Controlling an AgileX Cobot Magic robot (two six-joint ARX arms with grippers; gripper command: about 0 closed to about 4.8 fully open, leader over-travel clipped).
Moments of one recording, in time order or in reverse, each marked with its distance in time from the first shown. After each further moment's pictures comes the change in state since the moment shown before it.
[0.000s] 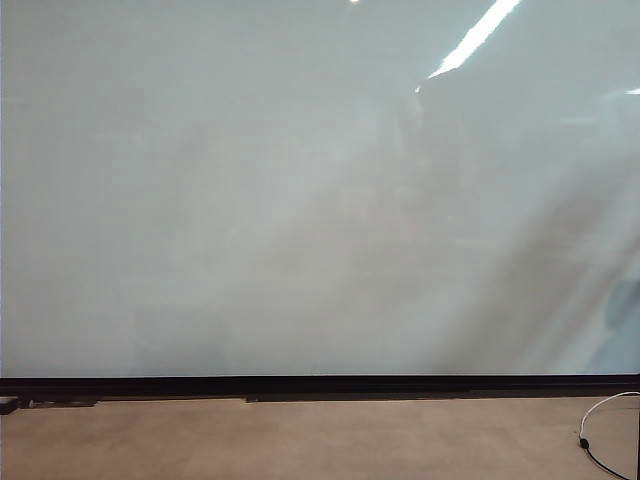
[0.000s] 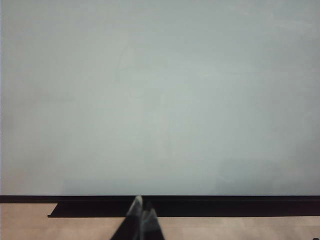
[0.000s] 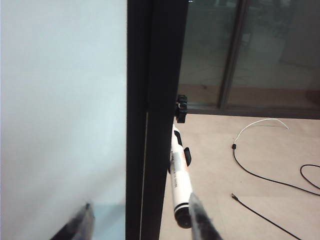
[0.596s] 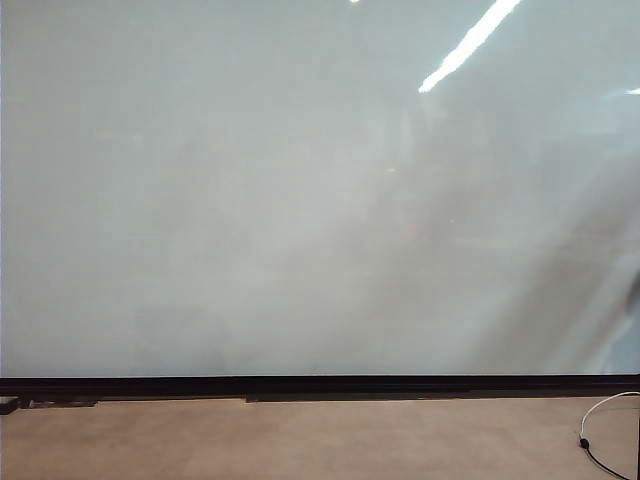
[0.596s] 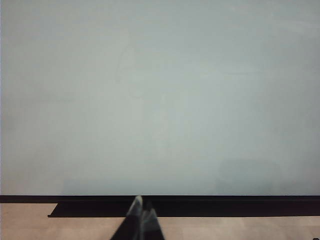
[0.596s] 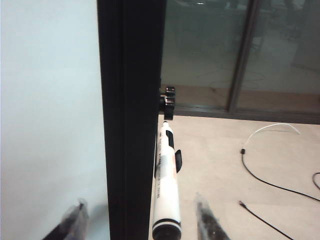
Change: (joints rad) left arm 0.000 0.000 0.000 0.000 0.000 0.000; right arm -0.046 0.215 0.096 0.131 -0.100 0.002
